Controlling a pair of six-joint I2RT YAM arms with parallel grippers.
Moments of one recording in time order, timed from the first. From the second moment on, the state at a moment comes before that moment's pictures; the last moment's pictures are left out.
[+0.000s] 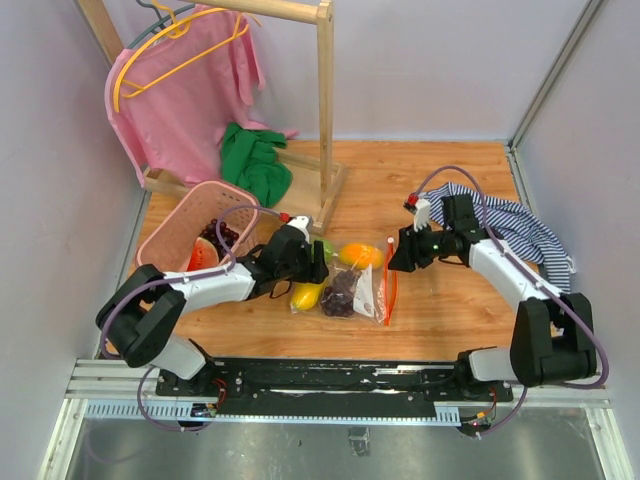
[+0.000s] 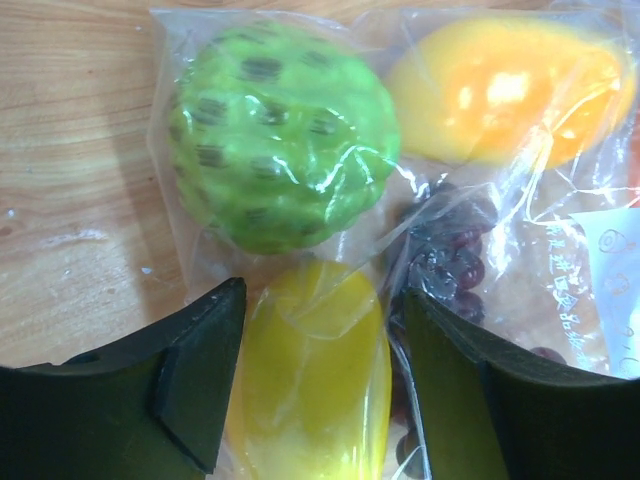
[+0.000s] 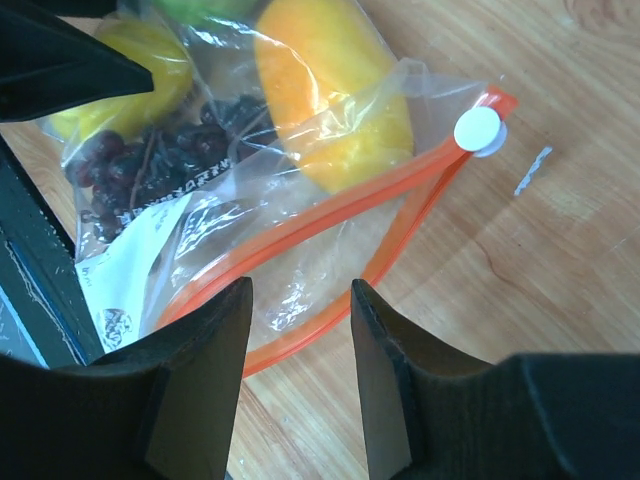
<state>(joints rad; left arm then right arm) -0.73 1.48 0.68 0.11 -0.08 -0.54 0.17 1.33 0.83 -0.46 -0.72 -0.18</state>
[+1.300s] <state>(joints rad) -0.73 1.86 1.15 0.06 0.00 -0.45 0.17 1.81 0.94 -0.32 -0.92 0.07</state>
